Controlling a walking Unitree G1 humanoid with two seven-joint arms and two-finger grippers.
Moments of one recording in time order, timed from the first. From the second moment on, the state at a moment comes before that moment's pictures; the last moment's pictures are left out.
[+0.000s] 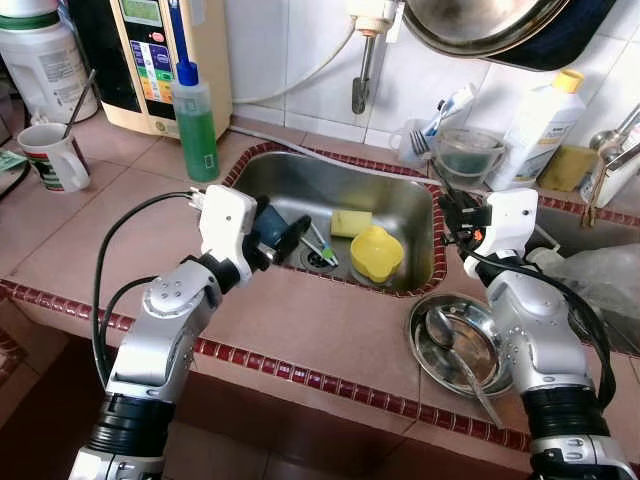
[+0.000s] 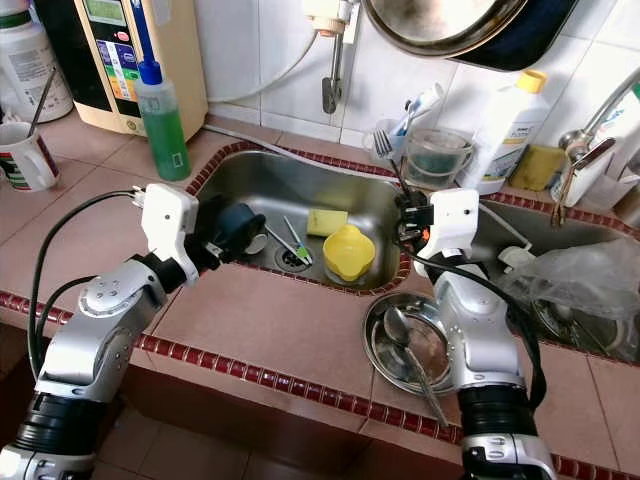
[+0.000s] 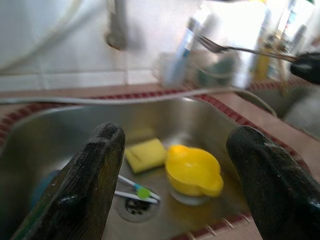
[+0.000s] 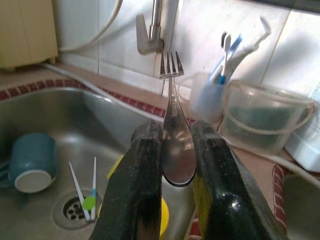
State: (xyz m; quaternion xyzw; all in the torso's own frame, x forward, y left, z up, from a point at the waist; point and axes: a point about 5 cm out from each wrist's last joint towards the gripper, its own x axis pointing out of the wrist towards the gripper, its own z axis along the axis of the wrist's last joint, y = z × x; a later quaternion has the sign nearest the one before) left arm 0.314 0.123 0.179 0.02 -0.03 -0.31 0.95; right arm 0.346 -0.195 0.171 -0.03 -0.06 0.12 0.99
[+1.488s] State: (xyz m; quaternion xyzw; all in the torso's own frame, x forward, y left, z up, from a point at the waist) left arm 0.306 0.106 0.210 0.03 -0.03 -0.38 0.92; right arm 0.382 -0.178 0.196 0.04 0.04 0.38 0.92
